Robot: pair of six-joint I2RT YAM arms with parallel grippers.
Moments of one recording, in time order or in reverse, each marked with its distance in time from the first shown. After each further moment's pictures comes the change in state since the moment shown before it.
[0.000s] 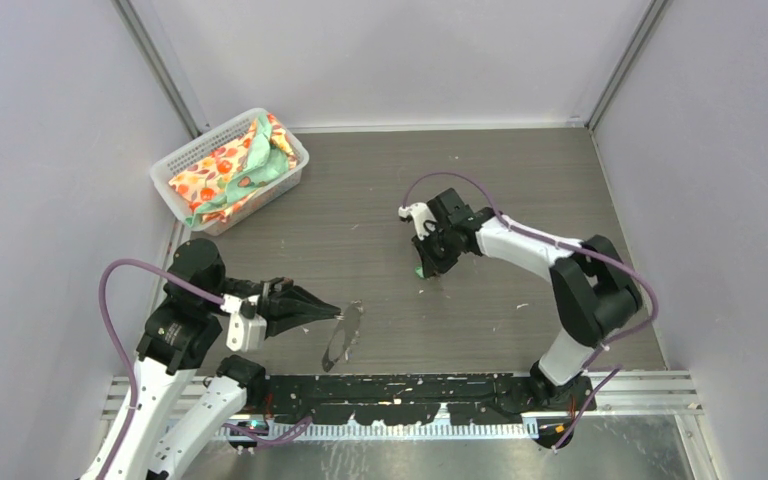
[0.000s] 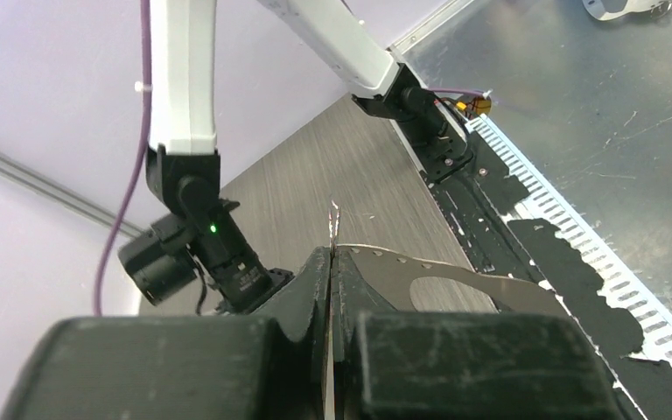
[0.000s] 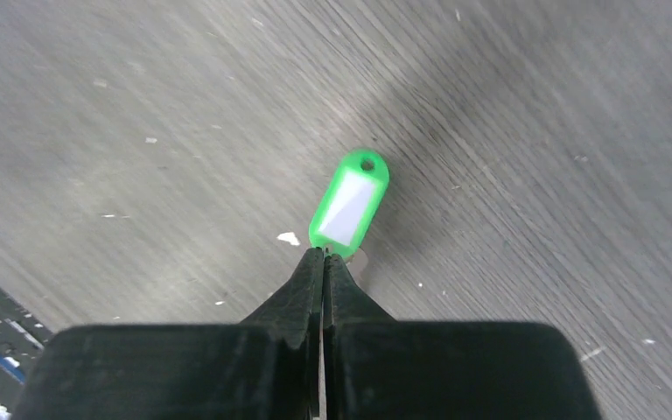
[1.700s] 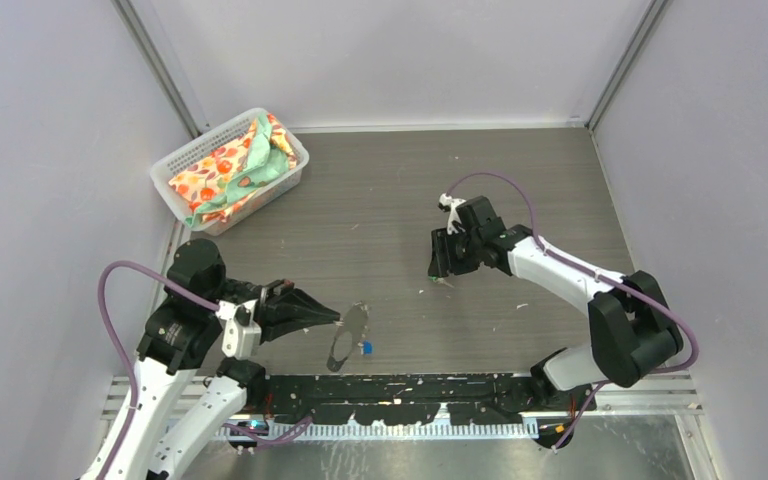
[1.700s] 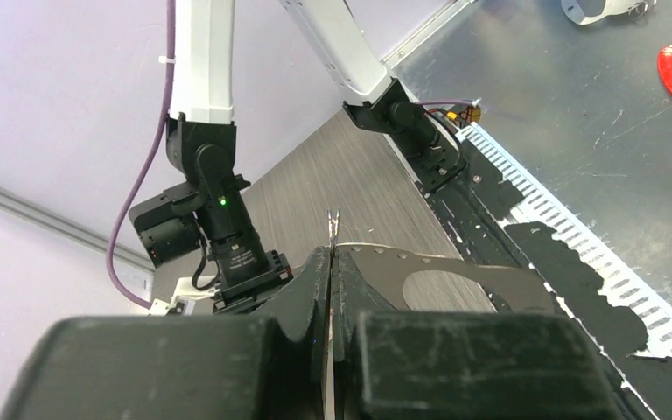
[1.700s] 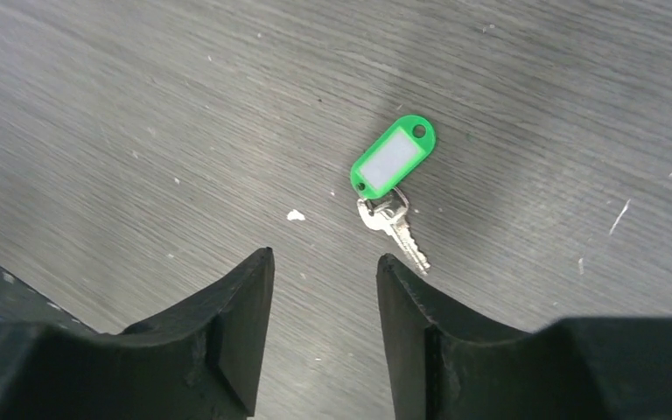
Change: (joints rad) left arm 0.000 -0.001 -0.004 0.000 0.060 0.053; right arm -0.072 -0.286 -0.202 0.129 0.068 0.460
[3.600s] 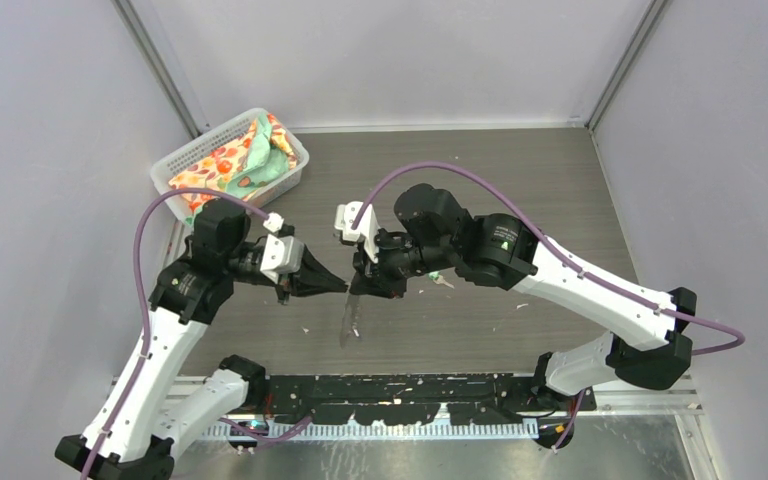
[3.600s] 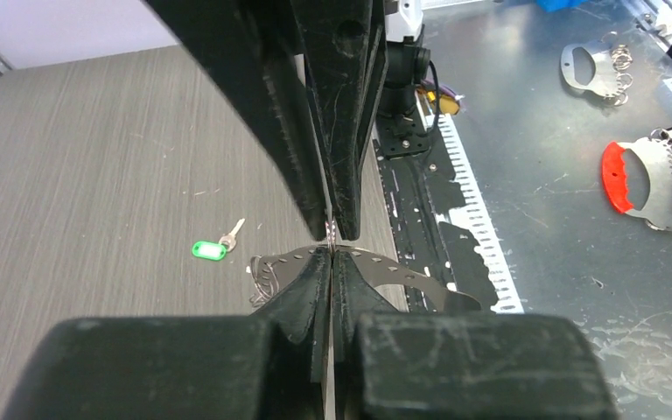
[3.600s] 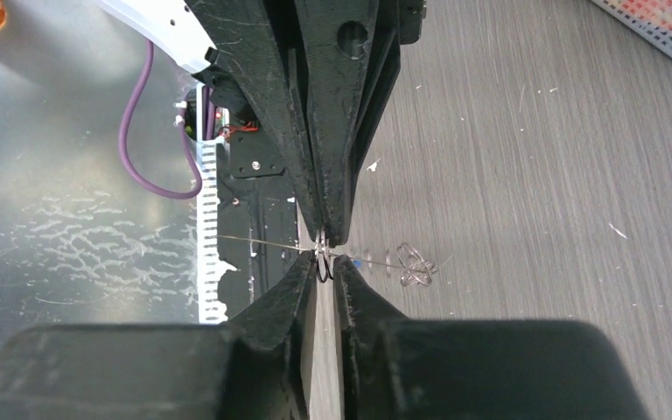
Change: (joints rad) left arm 0.002 0.254 0.188 -0.217 -0.214 -0.278; right arm 0.636 -0.032 0.755 -0.386 -0.116 -0.453
